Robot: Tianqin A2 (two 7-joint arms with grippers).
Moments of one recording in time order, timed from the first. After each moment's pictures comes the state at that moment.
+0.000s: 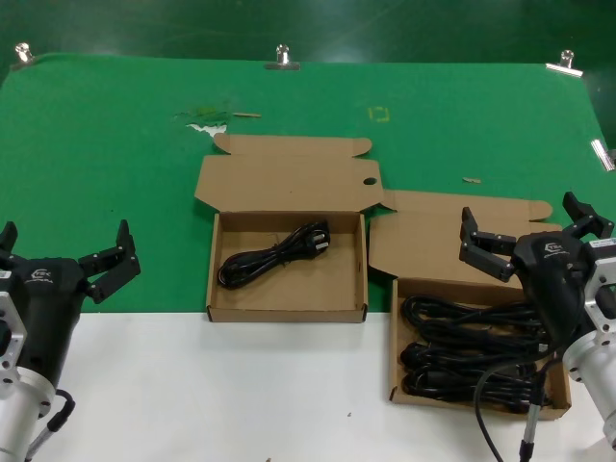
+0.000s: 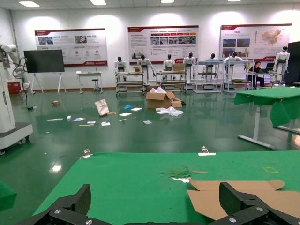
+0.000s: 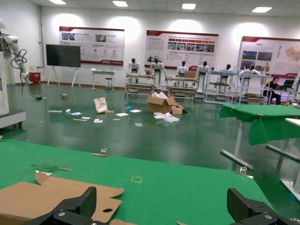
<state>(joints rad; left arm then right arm) 0.00 -0.30 1.60 -1.60 -1.80 0.00 0.00 0.04 0.29 -1.64 1.55 1.81 -0.02 -0.03</state>
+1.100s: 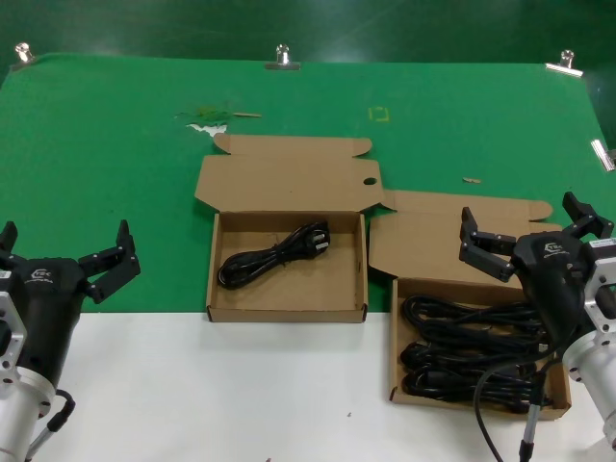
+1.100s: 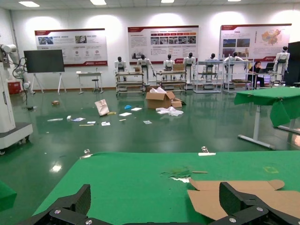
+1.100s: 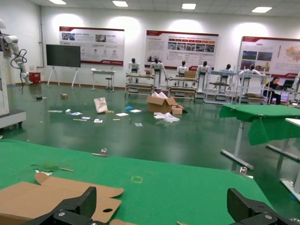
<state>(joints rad) 0.00 -0.30 1.60 -1.60 -1.80 0.00 0.00 0.04 0.29 -1.64 1.55 1.81 -0.02 -0.03</state>
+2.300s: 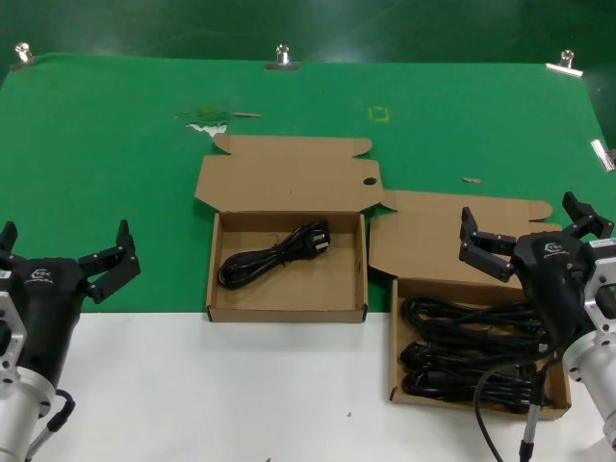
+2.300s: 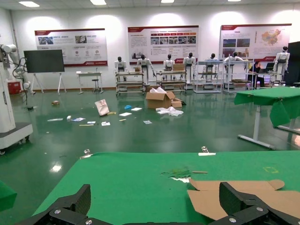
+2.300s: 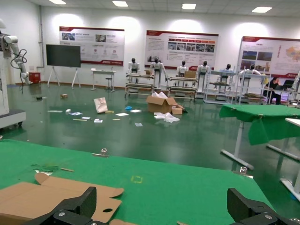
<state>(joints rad) 0.00 -0.30 1.60 -1.60 -1.80 0.00 0.00 0.04 0.29 -1.64 1.55 1.81 -0.02 -0.03</state>
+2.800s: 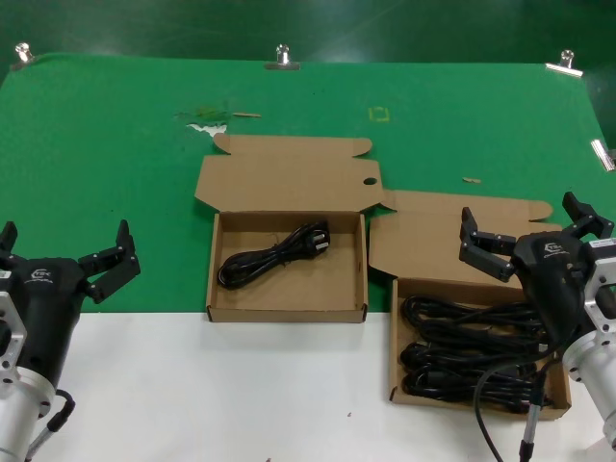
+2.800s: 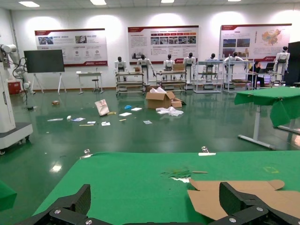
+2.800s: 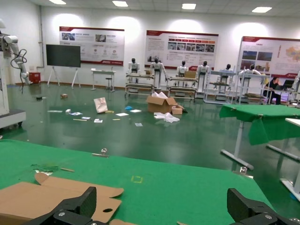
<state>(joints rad) 0.00 -0.30 1.60 -1.60 -1.80 0.00 0.00 0.04 0.29 -1.64 1.55 1.81 -0.02 -0.03</state>
